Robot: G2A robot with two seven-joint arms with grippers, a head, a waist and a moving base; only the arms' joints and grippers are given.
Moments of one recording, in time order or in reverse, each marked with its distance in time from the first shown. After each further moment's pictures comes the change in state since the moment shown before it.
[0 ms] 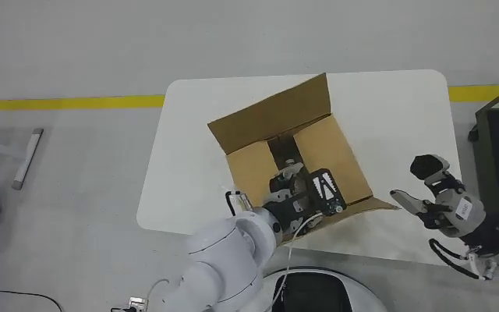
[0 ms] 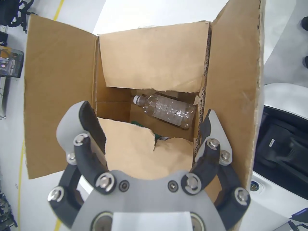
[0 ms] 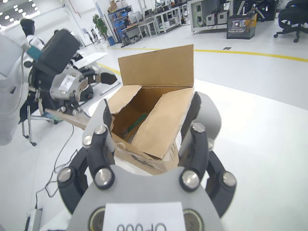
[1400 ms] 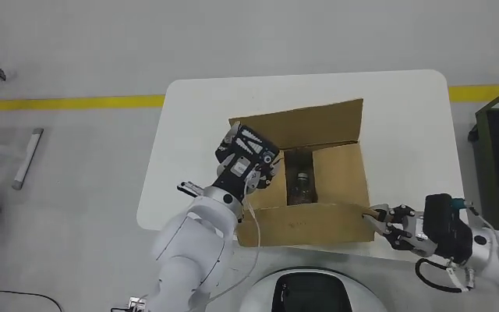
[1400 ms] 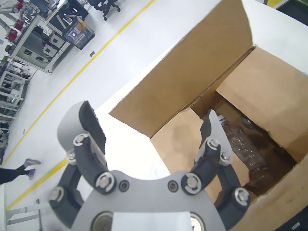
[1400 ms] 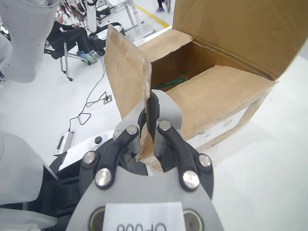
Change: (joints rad) left arm 0.131 -0.057 -0.249 0.003 0.339 0.131 0.353; right arm 0.098 0.032 -0.085 0.043 -0.034 -0.297 0.388
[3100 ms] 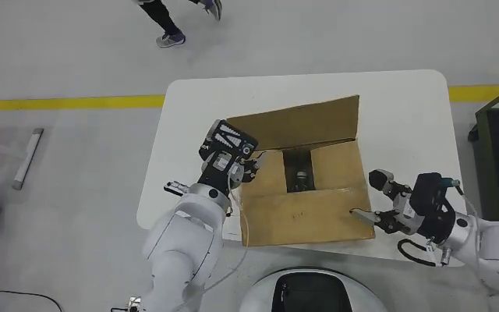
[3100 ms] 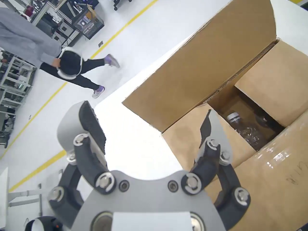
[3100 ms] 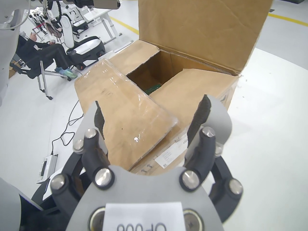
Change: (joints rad) left arm 0.034 0.000 -0.074 0.009 0.041 0.053 0.043; right arm 0.120 -0.063 -0.106 0.104 -0.085 0.139 -0.058
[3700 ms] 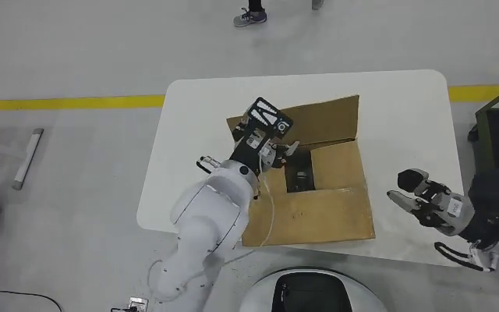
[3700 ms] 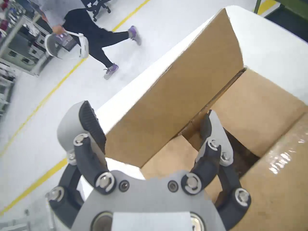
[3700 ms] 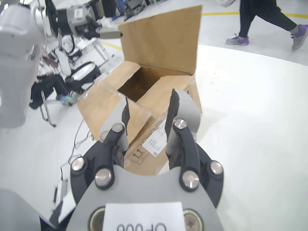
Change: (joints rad) left arm -0.165 -0.028 0.104 0.142 -0.153 0.031 -0.050; right arm -0.109 -0.006 0.217 -0.036 0.212 -0.030 0.091
